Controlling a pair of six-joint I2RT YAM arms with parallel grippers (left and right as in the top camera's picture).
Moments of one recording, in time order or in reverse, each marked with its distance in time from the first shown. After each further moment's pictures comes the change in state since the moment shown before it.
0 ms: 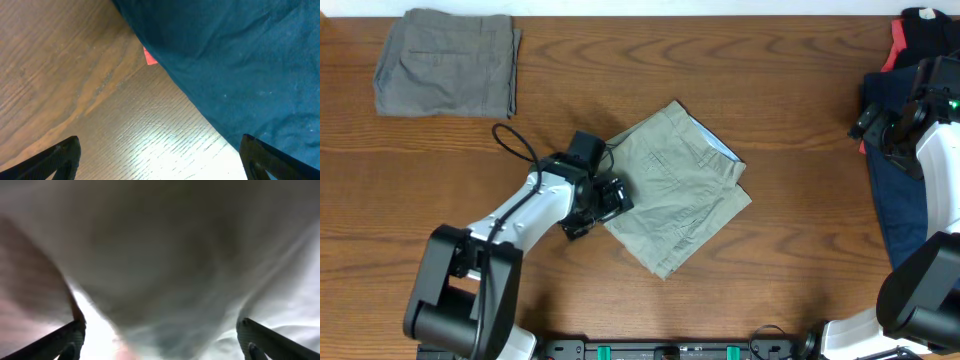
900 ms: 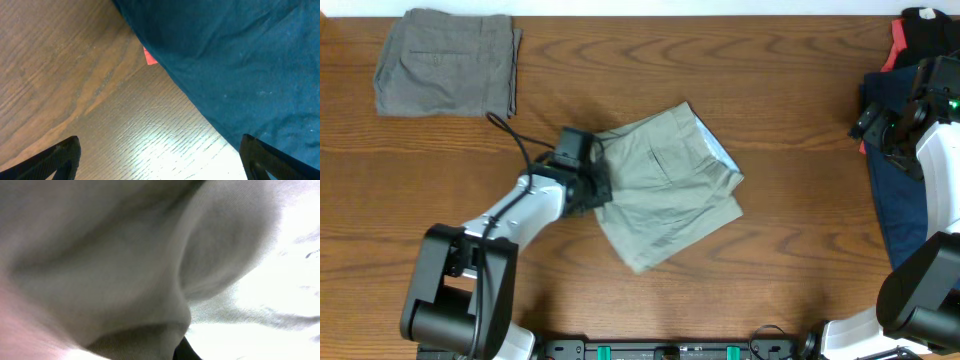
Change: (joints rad) left arm 0.076 0.000 -0.037 0.227 -0.089 0.302; right arm 0.000 0.000 0.000 0.000 0.000 0.000
